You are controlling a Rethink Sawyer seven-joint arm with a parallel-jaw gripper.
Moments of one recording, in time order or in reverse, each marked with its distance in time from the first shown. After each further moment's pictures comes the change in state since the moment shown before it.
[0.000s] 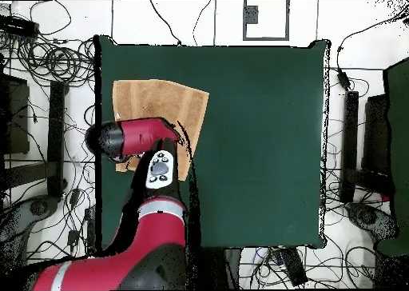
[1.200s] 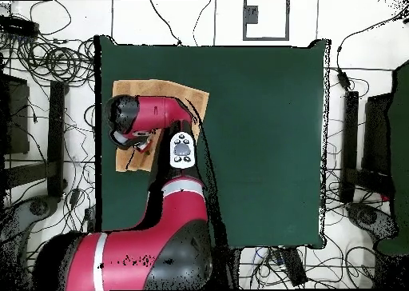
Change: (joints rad) arm -0.080 0.107 0.061 -0.206 0.066 0.360 0.000
